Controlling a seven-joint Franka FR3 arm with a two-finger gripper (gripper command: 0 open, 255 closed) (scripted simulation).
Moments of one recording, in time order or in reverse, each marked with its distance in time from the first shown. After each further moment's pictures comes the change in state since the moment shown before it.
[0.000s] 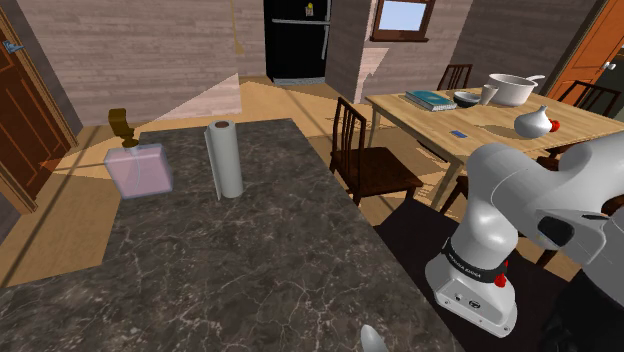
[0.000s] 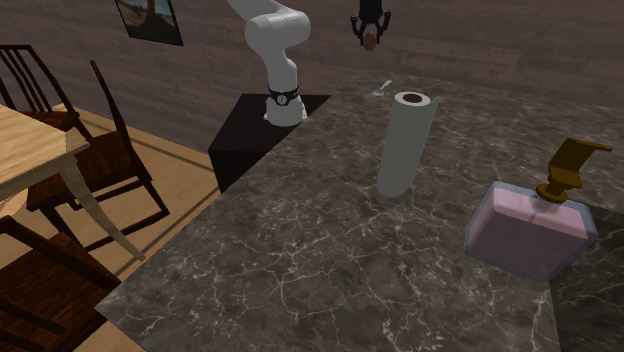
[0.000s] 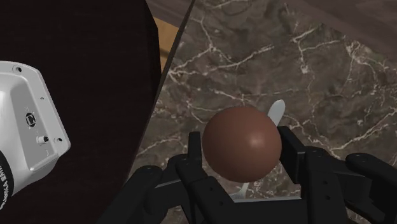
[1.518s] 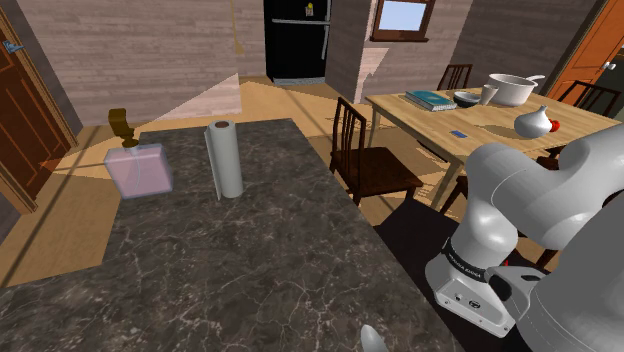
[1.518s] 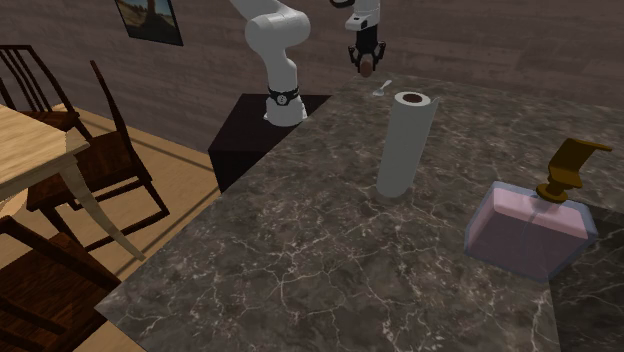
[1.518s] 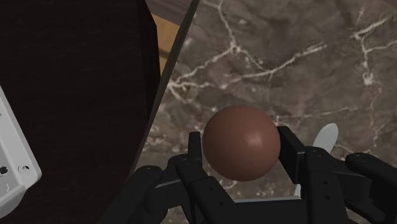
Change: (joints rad) arm 0.025 0.080 0.249 -0.154 0.237 0.237 -0.062
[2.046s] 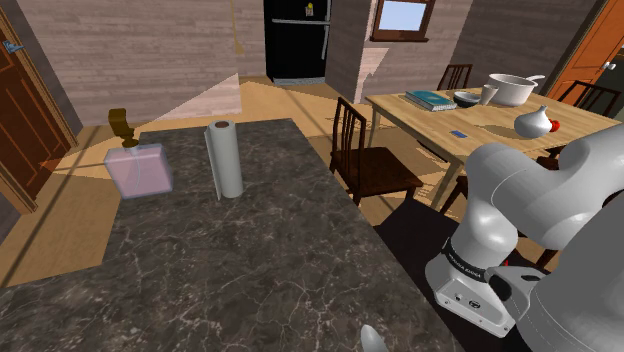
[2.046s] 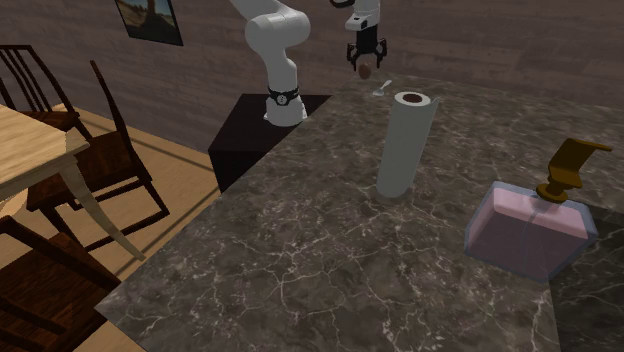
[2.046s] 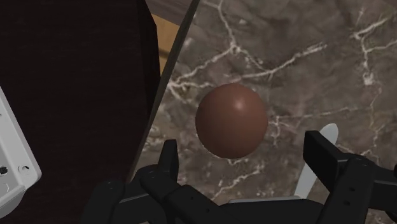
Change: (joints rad) arm 0.000 0.000 0.001 0.000 0.001 0.001 0.000
